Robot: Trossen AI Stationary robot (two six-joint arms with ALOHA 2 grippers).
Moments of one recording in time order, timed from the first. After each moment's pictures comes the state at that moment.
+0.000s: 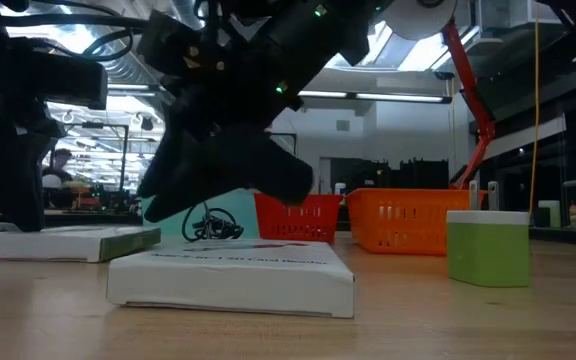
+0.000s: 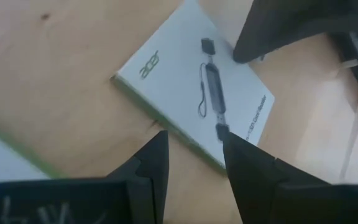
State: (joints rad) left arm -0.64 1.61 0.78 -0.67 -0.38 -1.05; right arm 0.24 2.29 1.69 -0.22 0.20 -0.68
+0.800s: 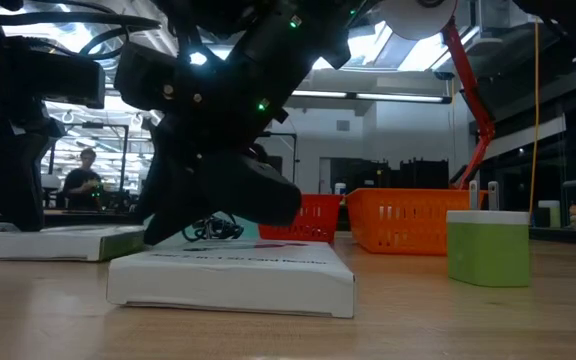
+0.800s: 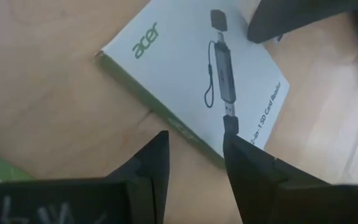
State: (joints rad) left arm -0.65 1.61 0.78 -0.67 -0.39 -1.05; right arm 0.25 2.38 1.82 -0.35 0.27 -0.70
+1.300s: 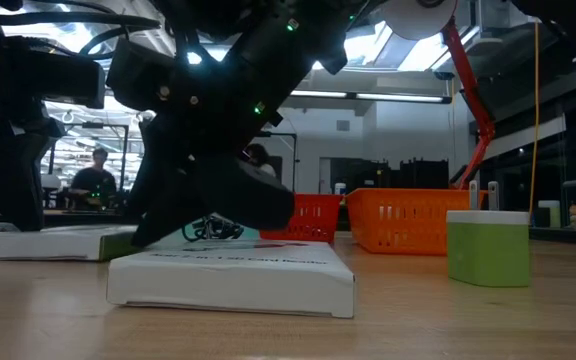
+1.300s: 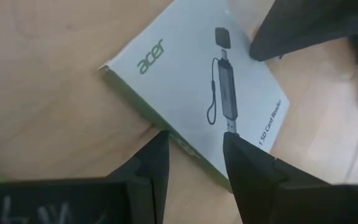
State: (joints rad) left arm -0.65 1.61 0.78 -0.67 -0.39 -1.05; right arm 0.25 2.39 1.82 -0.31 0.24 -0.75
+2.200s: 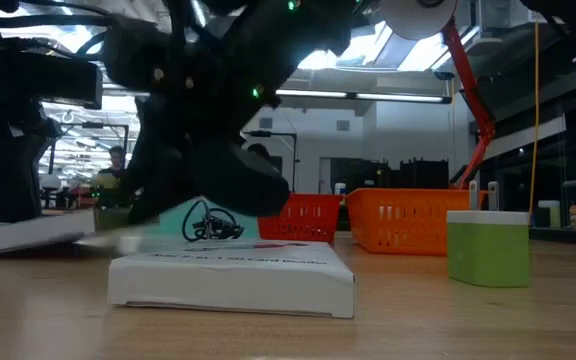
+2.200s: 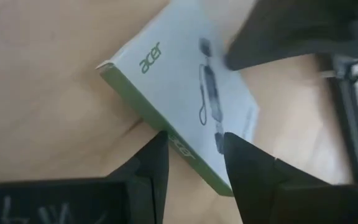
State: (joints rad) left arm -0.65 1.61 0.78 -0.67 -0.41 -1.06; right arm 0.26 2.37 1.83 -0.29 0.34 -0.80
